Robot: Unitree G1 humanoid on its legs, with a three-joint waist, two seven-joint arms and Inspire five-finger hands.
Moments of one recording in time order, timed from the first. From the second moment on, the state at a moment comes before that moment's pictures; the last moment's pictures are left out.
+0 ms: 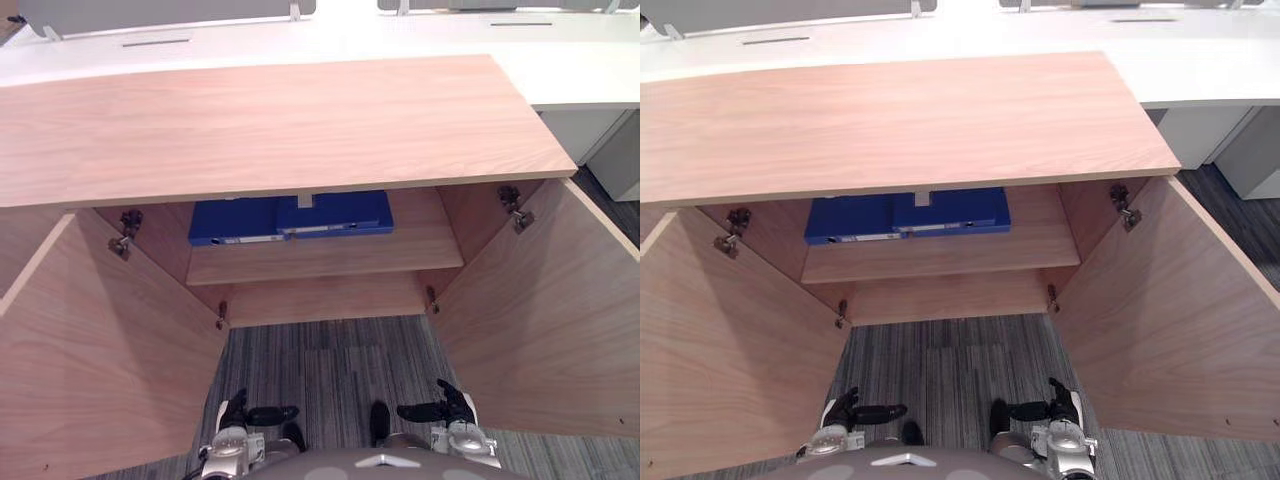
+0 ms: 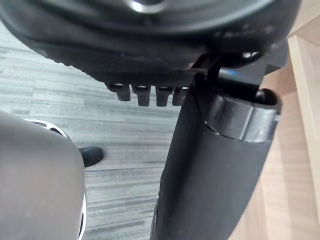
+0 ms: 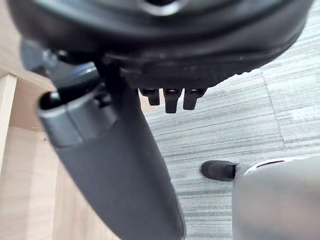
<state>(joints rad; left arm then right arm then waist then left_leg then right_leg) 0.08 0.03 0.18 1.01 0.08 -0.01 0.15 0.07 -0.04 -0.18 0.98 -0.08 -0.02 -0.19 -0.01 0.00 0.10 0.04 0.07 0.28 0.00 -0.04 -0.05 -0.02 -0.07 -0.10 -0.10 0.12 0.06</state>
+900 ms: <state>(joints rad) 0.09 0.07 0.22 1.05 0.13 0.02 0.16 0.17 -0.03 -0.53 0.64 0.15 -0.02 -0.27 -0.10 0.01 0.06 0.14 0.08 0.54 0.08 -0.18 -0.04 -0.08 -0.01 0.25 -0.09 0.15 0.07</state>
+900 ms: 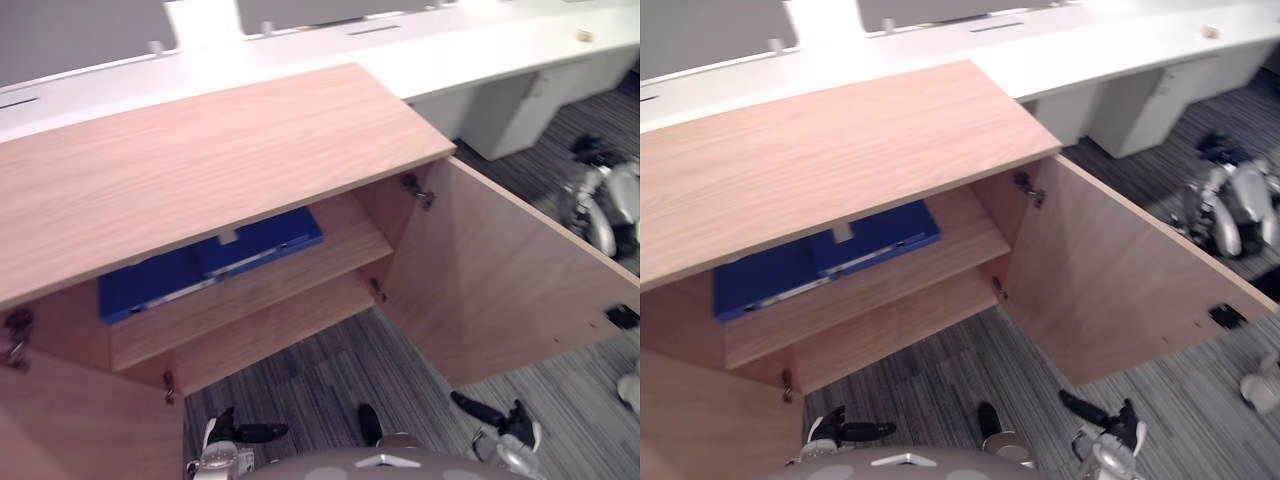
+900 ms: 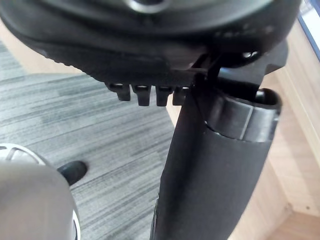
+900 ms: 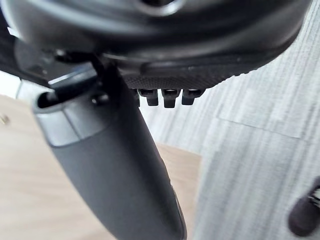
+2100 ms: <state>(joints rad) 0.07 0.07 0.08 1.07 0.19 -0.02 0.12 -0.12 -0.32 -0.41 0.46 0.15 -0.06 -0.26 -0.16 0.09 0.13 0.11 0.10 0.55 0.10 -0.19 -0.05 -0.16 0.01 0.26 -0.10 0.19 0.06</state>
